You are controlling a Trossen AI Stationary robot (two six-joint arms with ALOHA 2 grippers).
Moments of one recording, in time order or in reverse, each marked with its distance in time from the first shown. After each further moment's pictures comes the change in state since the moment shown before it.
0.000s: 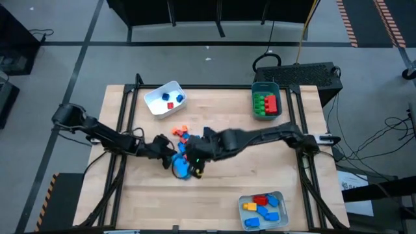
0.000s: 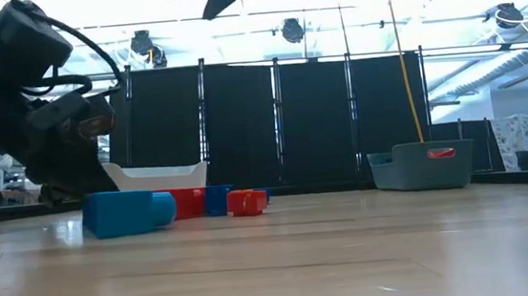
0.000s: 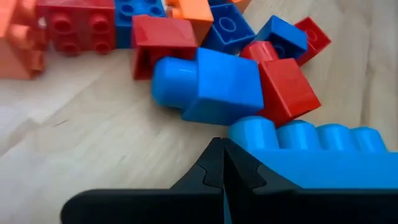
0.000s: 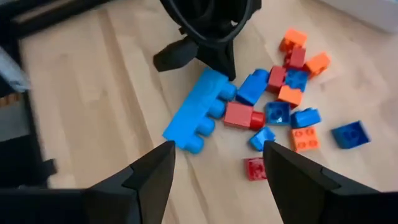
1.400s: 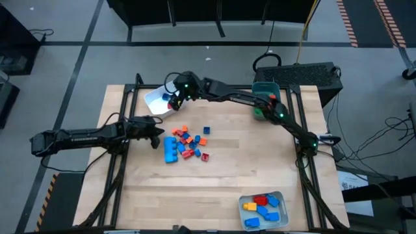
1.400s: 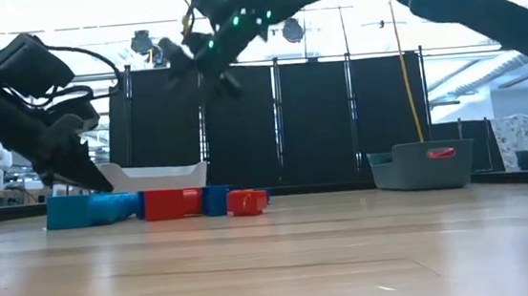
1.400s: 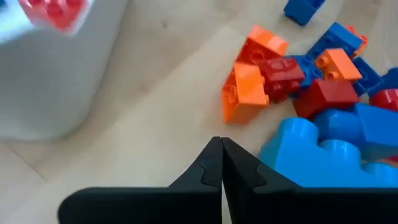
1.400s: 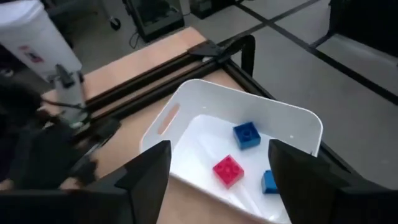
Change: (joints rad) left arm 0.607 -0.678 -0.136 -0.486 0.278 0.488; right arm -0.529 0.183 0.001 0.666 -0.144 -0.364
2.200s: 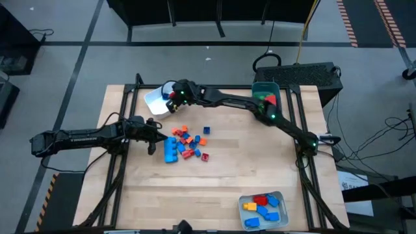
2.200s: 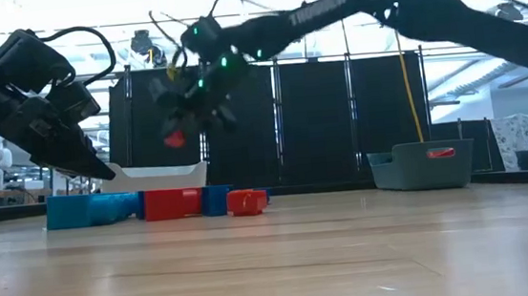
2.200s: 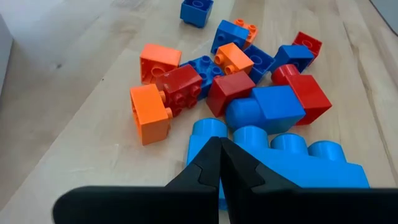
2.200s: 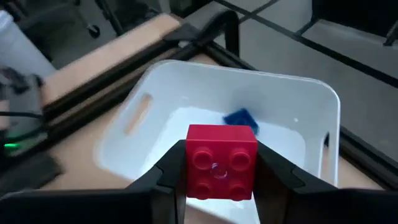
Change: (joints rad) left arm 0.002 -0.024 -0.003 0.078 0.260 0.246; right arm -0.012 0.146 -0.012 0.155 0.062 0.099
